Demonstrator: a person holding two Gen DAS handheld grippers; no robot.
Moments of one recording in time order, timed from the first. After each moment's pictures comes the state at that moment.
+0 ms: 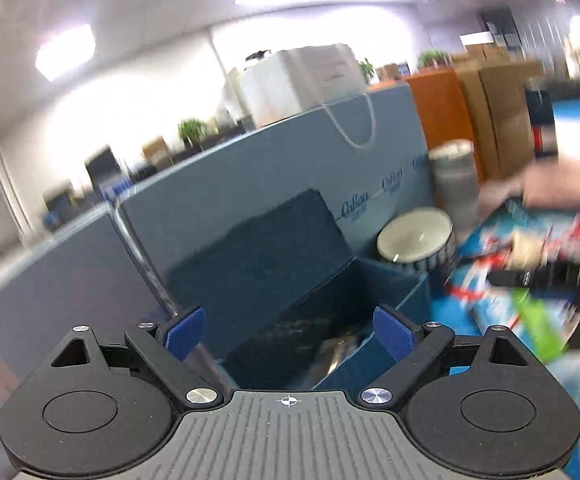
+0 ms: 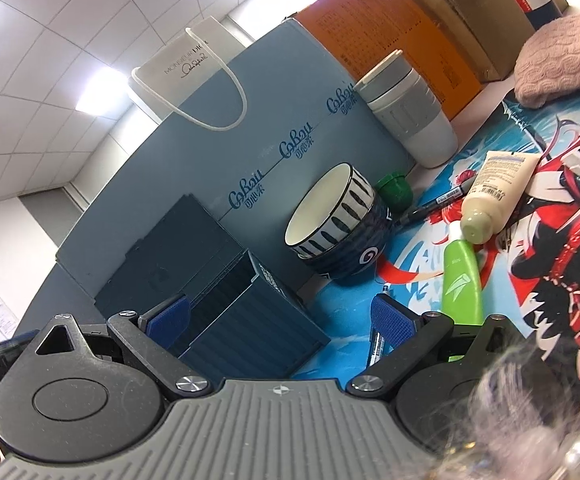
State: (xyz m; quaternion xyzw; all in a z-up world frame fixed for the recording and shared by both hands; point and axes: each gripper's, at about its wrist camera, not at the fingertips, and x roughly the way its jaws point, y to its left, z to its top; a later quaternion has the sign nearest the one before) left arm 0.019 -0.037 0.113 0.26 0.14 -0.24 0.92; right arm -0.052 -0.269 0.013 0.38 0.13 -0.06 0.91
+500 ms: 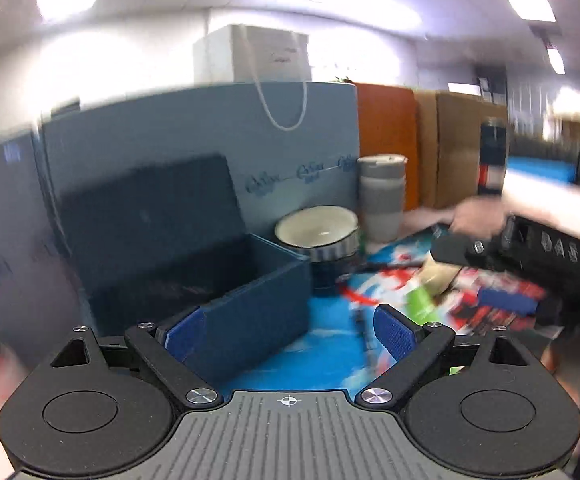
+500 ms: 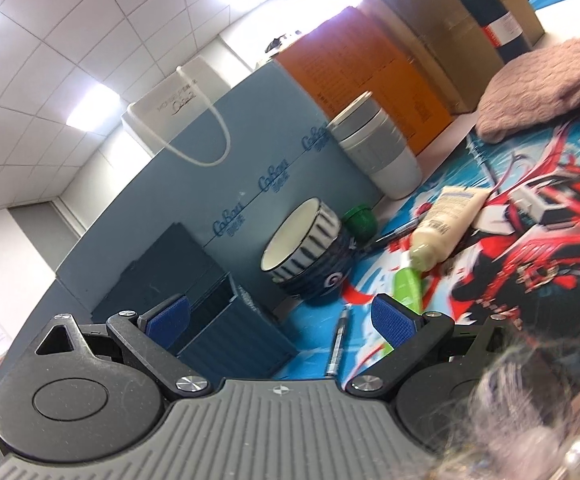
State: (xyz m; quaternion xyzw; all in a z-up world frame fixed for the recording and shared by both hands) left arm -0.006 -0.063 0.063 0.08 0.20 -0.33 0.92; right arm -0.100 -0.285 0.025 0.37 0.11 -0.09 0.92
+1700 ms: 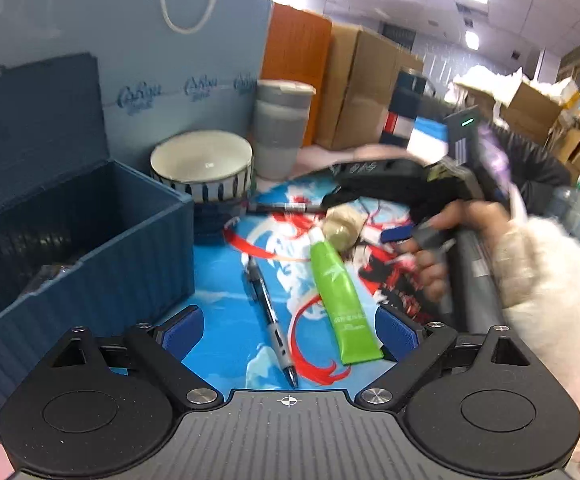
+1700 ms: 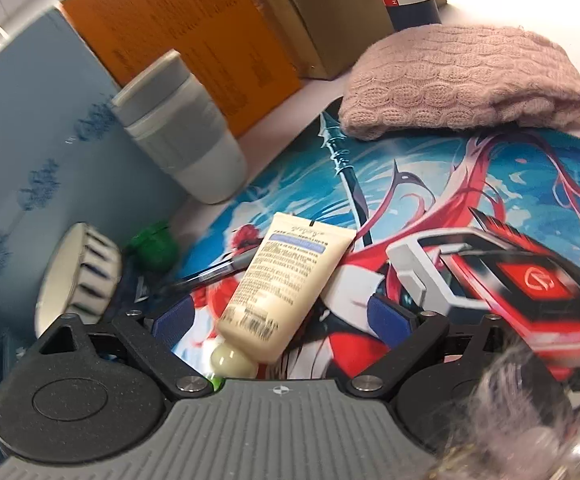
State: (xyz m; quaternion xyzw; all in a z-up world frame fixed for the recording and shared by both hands) left arm 0.055 -0.100 0.031 0.07 0.31 -0.50 0.81; right arm 0.011 -0.398 -0.001 0.35 0.30 -0.31 0.83
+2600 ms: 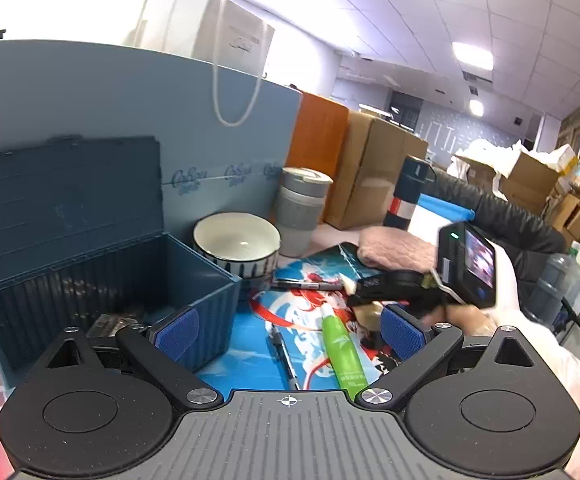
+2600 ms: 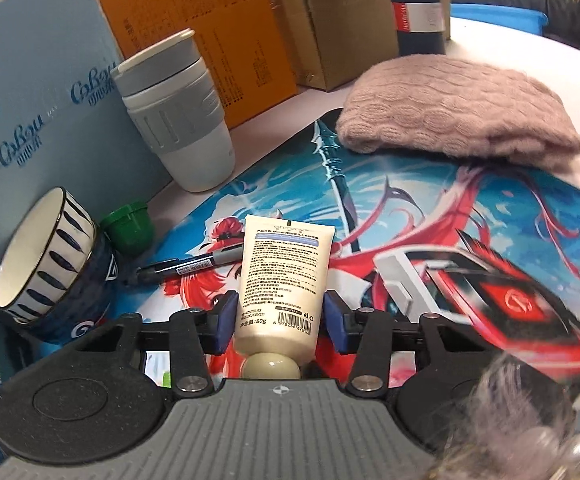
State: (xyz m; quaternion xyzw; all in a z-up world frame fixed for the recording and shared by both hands) left arm 0.060 -0.047 0.071 0.00 0.24 -0.48 0.84; right arm 0.013 -0.378 -0.003 0.28 0.31 -0.34 0.84
